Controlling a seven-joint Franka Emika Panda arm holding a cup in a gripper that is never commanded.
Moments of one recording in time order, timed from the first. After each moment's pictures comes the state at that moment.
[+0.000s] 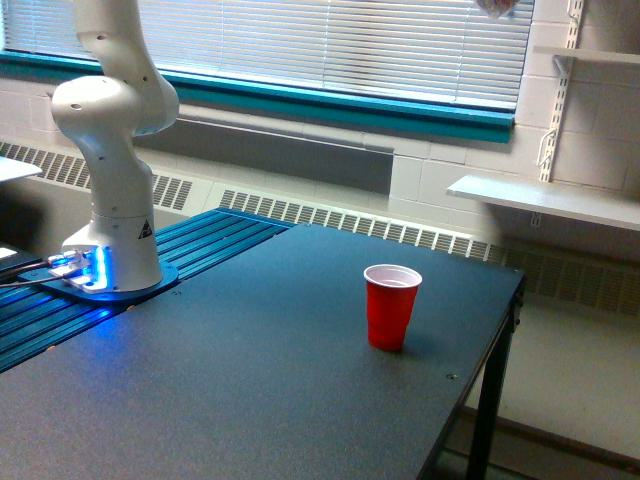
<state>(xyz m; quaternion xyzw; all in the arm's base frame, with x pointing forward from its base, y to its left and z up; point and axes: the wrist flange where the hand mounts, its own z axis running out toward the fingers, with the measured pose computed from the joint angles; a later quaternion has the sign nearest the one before) 0.543 0.172 0.666 -0.90 0.12 -0.41 0.08</state>
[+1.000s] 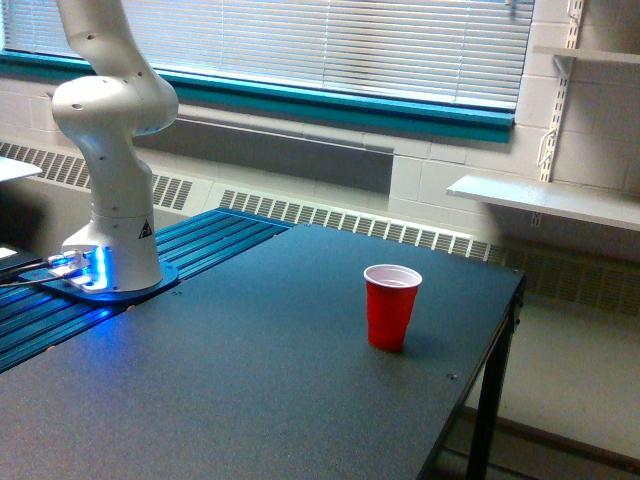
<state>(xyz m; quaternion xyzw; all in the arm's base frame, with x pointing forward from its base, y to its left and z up) 0.488 0.107 0.740 -0.90 0.21 -0.33 0.18</state>
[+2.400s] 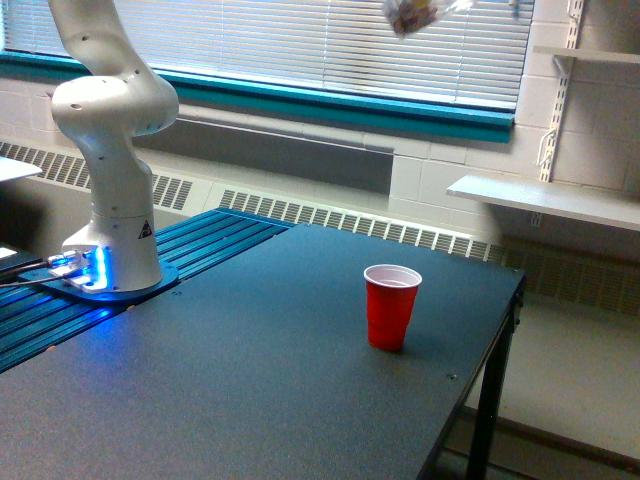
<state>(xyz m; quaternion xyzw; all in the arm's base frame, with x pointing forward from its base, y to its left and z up) 0.454 0.073 0.622 -0.91 0.29 -0.22 0.19</state>
